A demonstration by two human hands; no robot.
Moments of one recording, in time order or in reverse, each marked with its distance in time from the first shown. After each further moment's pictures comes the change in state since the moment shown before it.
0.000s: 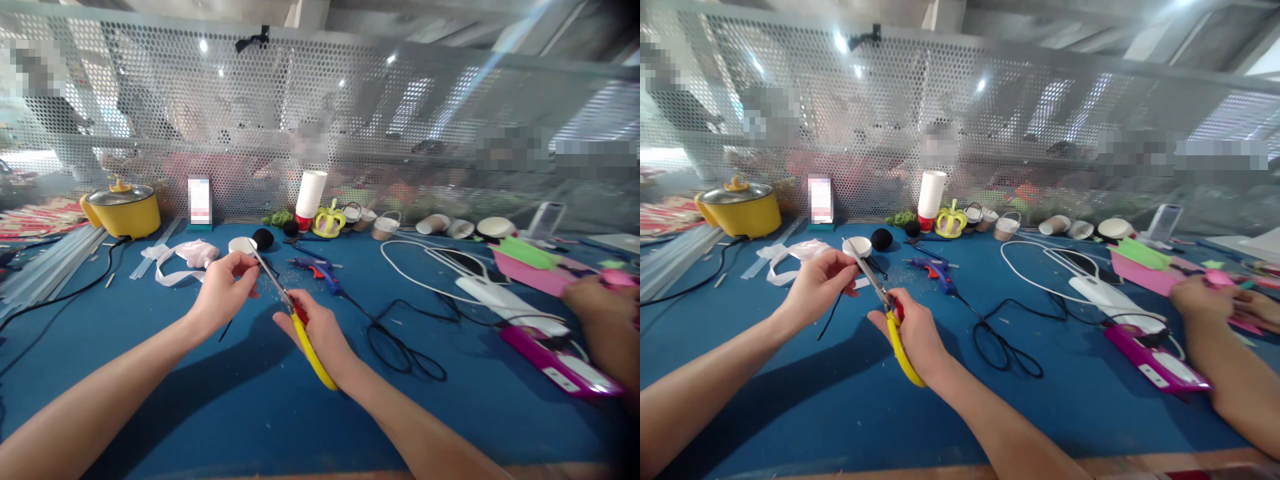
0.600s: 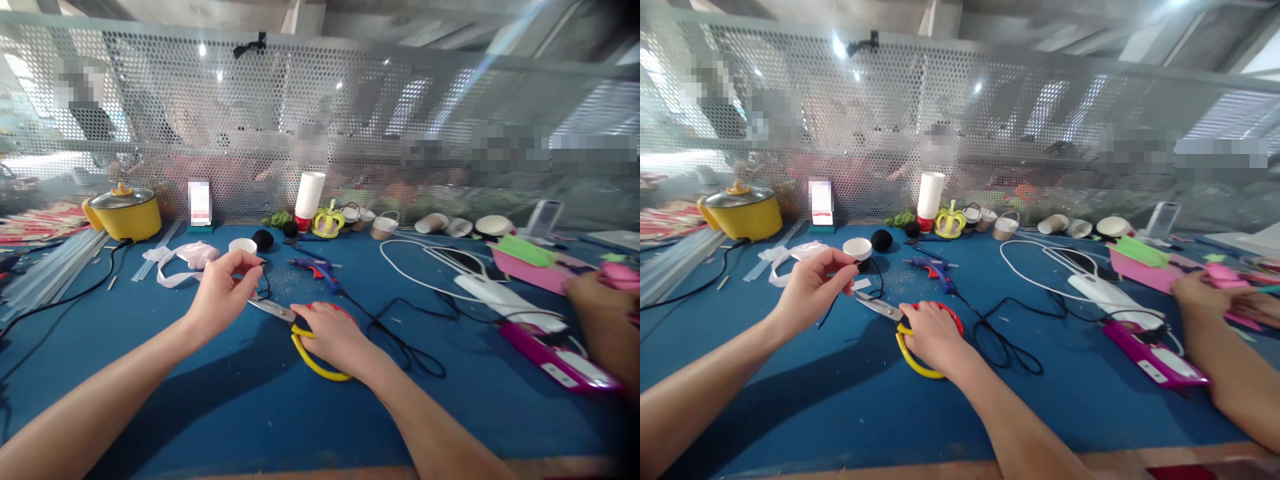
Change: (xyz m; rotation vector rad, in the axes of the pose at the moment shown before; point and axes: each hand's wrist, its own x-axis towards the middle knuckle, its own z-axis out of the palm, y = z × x) left_hand -0.010 0.019 -0.004 0.141 0.001 0.140; right_hand 0.003 0.013 -0.023 -0.640 -0.337 0.070
